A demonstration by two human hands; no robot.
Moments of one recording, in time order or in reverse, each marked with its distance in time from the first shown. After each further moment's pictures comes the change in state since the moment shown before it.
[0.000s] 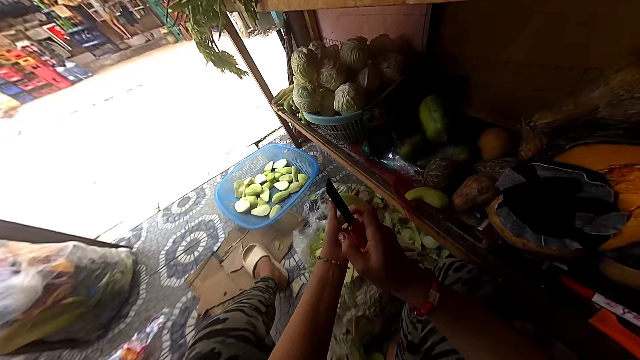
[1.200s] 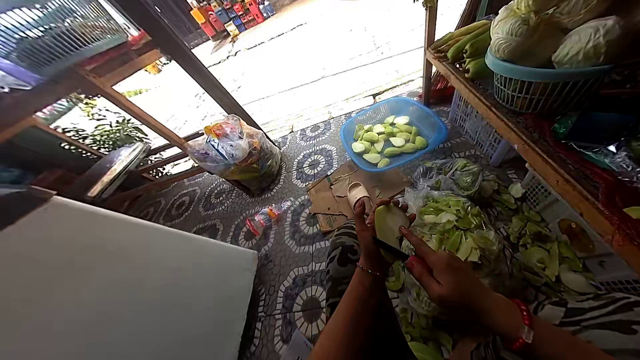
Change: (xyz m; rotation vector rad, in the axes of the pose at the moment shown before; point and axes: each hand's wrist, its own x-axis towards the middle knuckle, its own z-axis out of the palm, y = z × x) left_hand -0.160 0.078 -0.110 -0.278 0.127 0.513; right_hand -0.057 -0.037 0.105 -0.018 -0.721 -0.148
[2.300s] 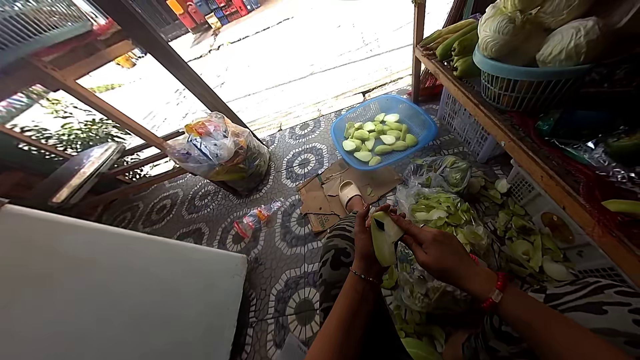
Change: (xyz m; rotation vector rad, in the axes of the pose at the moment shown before) left_hand -0.006 0.000 0.000 0.035 0.140 -0.125; right_hand 0.025 0.026 -0.002 -0.210 -0.017 0.089
